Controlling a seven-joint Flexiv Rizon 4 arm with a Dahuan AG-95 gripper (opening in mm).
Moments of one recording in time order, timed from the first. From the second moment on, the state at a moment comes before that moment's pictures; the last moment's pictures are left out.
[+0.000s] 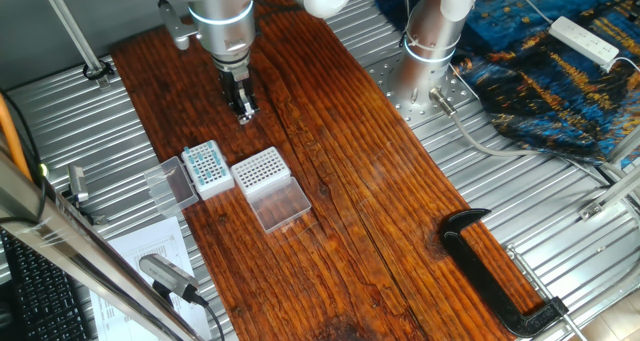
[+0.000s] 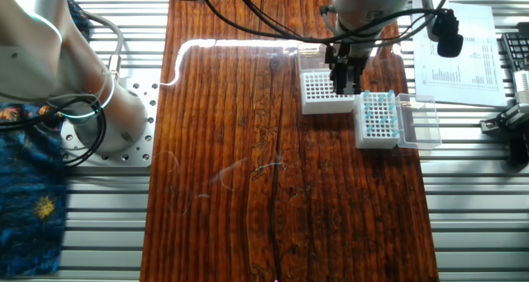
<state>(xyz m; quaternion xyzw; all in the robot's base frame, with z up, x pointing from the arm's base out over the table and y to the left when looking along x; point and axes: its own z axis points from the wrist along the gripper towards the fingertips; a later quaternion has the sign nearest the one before) 0.500 0.000 0.170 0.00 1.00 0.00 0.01</state>
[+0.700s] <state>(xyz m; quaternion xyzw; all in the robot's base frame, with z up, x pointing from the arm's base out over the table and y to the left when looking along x) 0.495 -0.005 0.178 0.04 1.00 0.00 0.01</state>
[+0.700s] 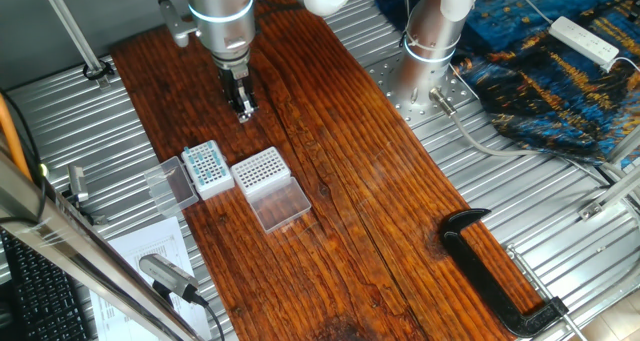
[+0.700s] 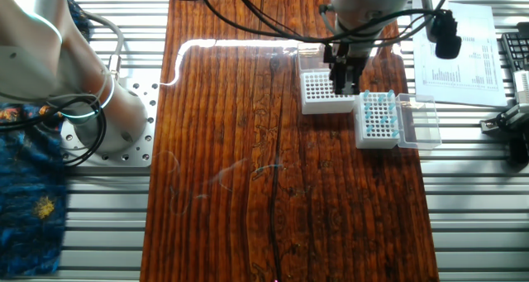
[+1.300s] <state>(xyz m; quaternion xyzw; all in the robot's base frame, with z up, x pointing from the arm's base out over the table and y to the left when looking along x) 0.497 -0.005 0.177 0.07 1.00 0.00 0.02</state>
